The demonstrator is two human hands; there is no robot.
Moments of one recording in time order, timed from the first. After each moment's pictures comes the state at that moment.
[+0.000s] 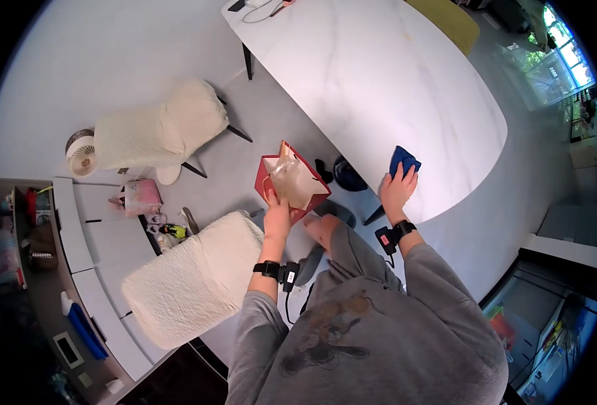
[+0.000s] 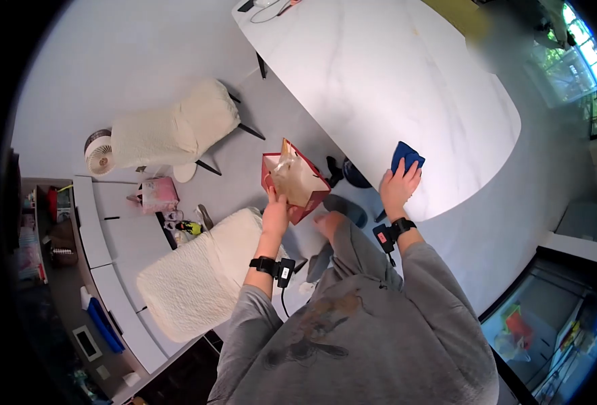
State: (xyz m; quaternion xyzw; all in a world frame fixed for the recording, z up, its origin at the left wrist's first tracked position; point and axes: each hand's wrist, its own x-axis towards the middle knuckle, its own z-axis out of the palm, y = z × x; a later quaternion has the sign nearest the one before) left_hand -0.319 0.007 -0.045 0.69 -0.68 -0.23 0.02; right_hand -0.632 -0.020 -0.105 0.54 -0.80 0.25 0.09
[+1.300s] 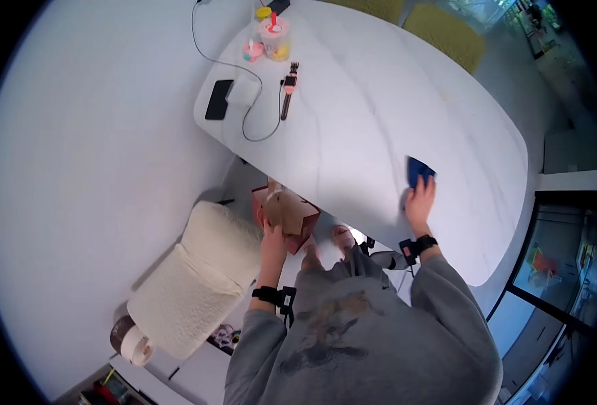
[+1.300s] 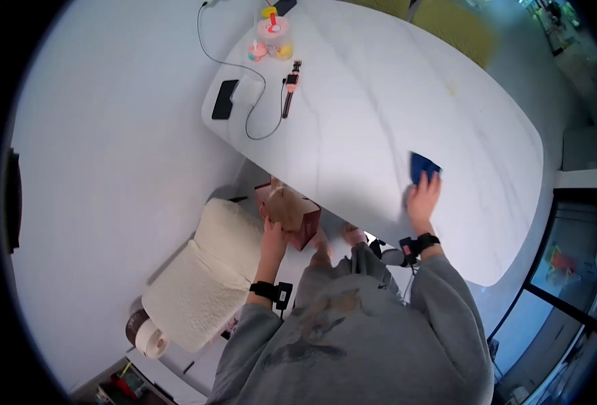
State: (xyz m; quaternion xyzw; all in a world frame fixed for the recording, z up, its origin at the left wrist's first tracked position) left_hand -0.130 -0.467 -0.060 0.56 -0.78 -0.27 -0.01; right_hand -0.526 -0.337 -0.104 0.42 -0.88 0.21 0.11
